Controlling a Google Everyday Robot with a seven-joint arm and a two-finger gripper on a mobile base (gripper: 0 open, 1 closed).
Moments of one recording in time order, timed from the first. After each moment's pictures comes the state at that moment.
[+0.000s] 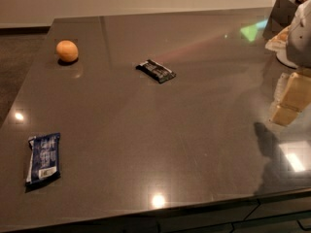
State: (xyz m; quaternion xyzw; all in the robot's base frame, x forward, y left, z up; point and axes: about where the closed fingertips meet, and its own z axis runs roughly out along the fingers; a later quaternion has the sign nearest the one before) arm 0.438 -0.216 0.978 -0.60 0.78 -0.04 0.16
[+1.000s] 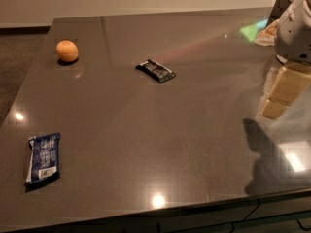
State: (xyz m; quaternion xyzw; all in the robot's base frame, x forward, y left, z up) arm 0.450 -0.197 0.982 -0.62 0.76 -0.03 0.18
